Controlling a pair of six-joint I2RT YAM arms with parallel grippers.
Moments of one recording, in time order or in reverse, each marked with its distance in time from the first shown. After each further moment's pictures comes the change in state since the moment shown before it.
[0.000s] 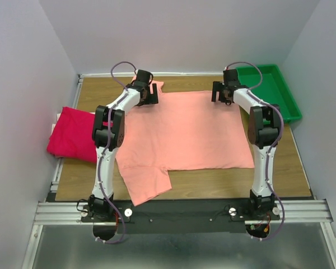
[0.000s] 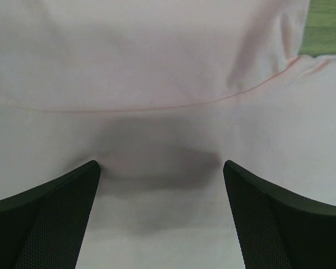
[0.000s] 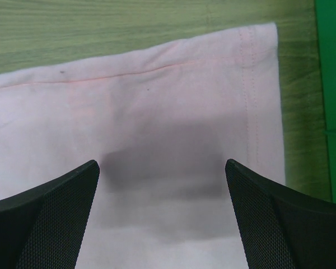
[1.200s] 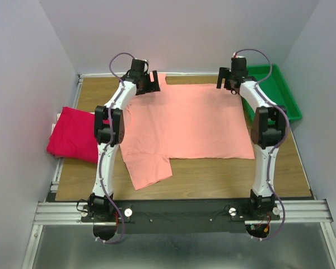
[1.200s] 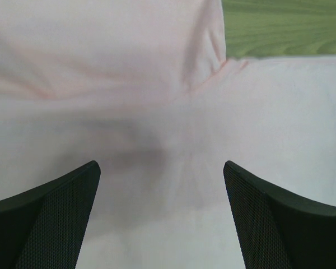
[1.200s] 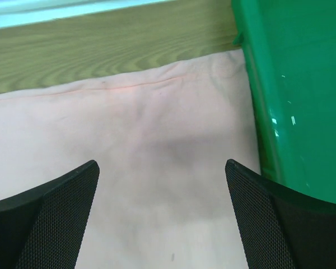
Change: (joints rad) left arm 0.054 0.246 0.458 -0.054 0.296 -0.016; right arm -0.042 0.067 0.201 -0.031 0.016 -0.006
